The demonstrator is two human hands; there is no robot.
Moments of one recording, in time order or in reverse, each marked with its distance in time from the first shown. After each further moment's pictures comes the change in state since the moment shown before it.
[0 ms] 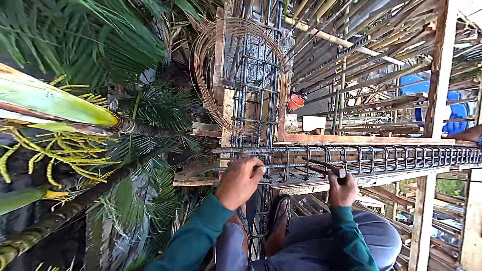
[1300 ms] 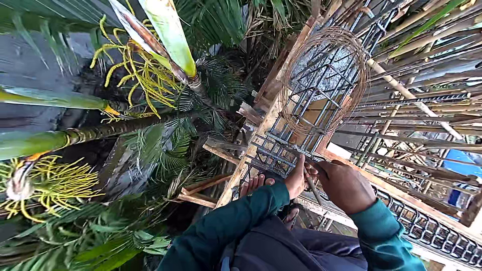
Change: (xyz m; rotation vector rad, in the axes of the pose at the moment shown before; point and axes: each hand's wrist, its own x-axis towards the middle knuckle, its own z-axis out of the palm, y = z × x) left_hand 0.037 -0.013 0.109 -1.679 0.052 -0.425; right_hand -0.001 -0.257 -0.013 -0.792 -1.089 -0.583
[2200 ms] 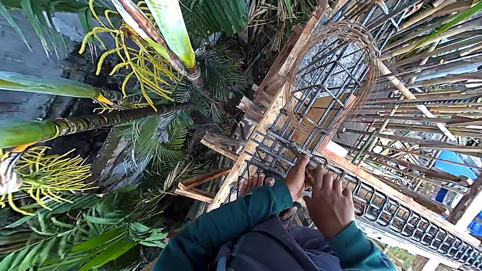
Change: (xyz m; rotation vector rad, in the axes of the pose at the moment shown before) left_hand -0.016 0.016 0.008 -0.096 0.121 -0.021; right_hand -0.008 -0.008 0.084 -0.385 0.347 -0.030
